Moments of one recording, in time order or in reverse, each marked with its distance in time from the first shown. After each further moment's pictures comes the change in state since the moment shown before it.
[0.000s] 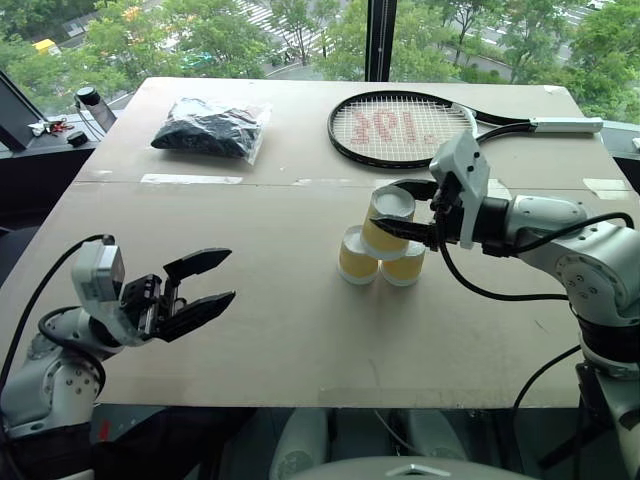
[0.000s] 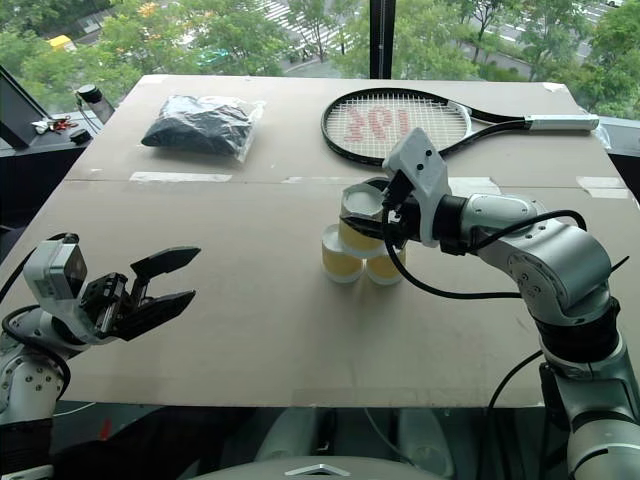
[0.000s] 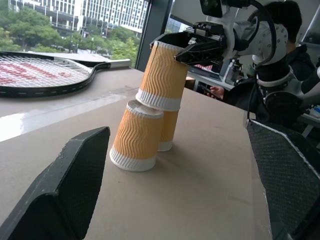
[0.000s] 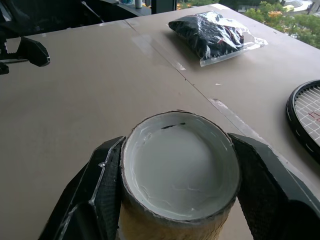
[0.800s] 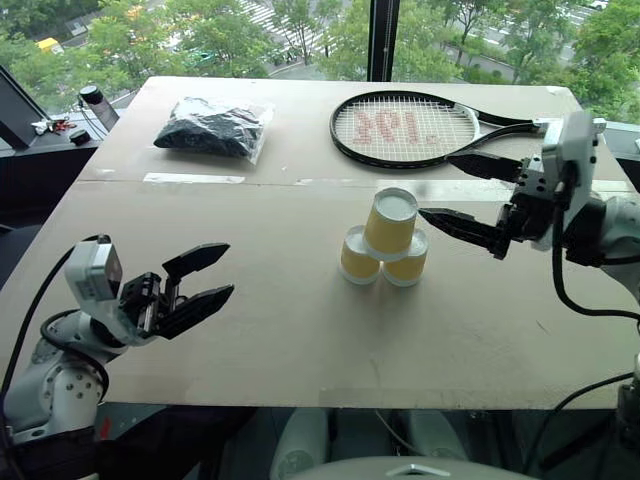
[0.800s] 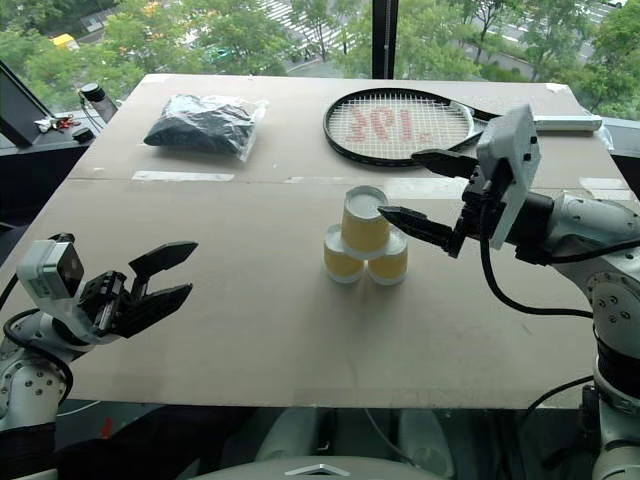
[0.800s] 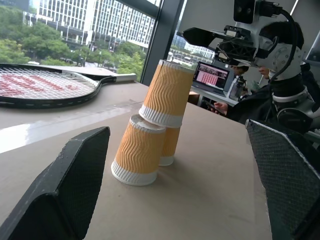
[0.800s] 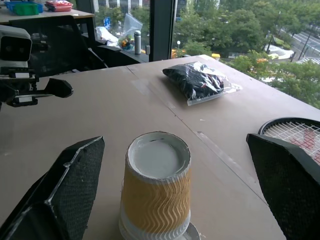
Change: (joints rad) left arm 0.011 -0.030 0.013 -0.045 -0.055 0.022 0.055; right arm 0.305 -0.146 -0.415 -0.112 0.181 -0.163 0.186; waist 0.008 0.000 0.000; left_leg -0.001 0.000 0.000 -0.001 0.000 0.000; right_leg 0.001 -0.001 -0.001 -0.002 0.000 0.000
